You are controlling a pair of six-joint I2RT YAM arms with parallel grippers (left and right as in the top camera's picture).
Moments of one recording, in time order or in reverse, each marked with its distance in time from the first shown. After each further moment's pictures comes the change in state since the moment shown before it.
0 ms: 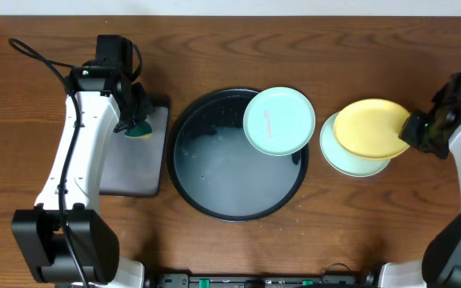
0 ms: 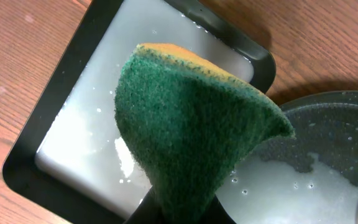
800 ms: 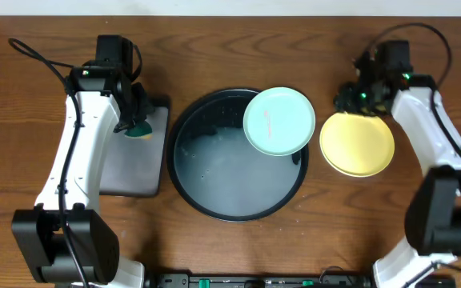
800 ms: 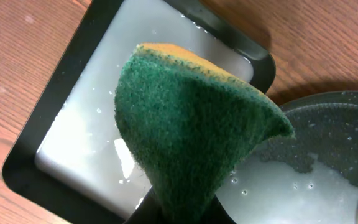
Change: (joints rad) left arm 0.000 0.000 0.000 0.001 0.000 0.000; right arm 0.336 0.232 0.212 0.116 -0.220 -0.103
